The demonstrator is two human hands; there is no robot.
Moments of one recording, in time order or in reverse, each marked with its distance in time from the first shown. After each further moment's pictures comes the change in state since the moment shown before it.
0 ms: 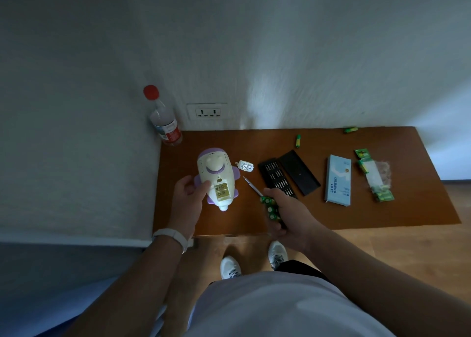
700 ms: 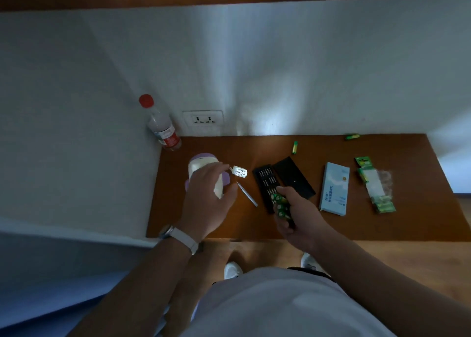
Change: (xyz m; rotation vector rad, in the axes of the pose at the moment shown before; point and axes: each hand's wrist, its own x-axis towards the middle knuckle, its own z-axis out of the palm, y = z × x) left_hand -0.059 0.056 0.055 0.671 -0.023 0.754; right_hand 0.004 -0.022 -0.059 0.087 0.008 -0.043
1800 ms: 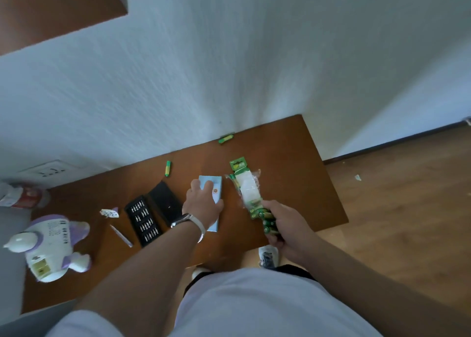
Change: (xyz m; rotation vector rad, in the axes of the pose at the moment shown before) left_hand 0.076 0.175 0.325 0.638 -0.559 -0.230; right_hand -0.028 -0.123 -0.307 0.034 0.128 -0.012
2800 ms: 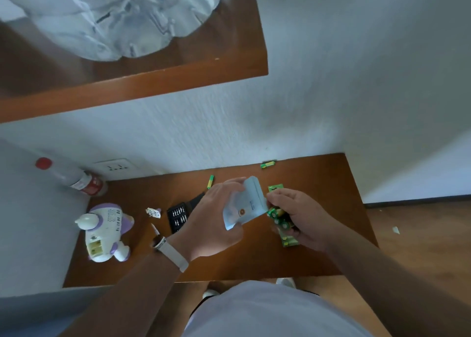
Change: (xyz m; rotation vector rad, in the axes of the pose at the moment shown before) left_hand -0.092 -0.030 -0.127 -0.563 0.168 0.517; right_hand -0.010 -0.075 0.053 -0.339 -0.481 -0.229
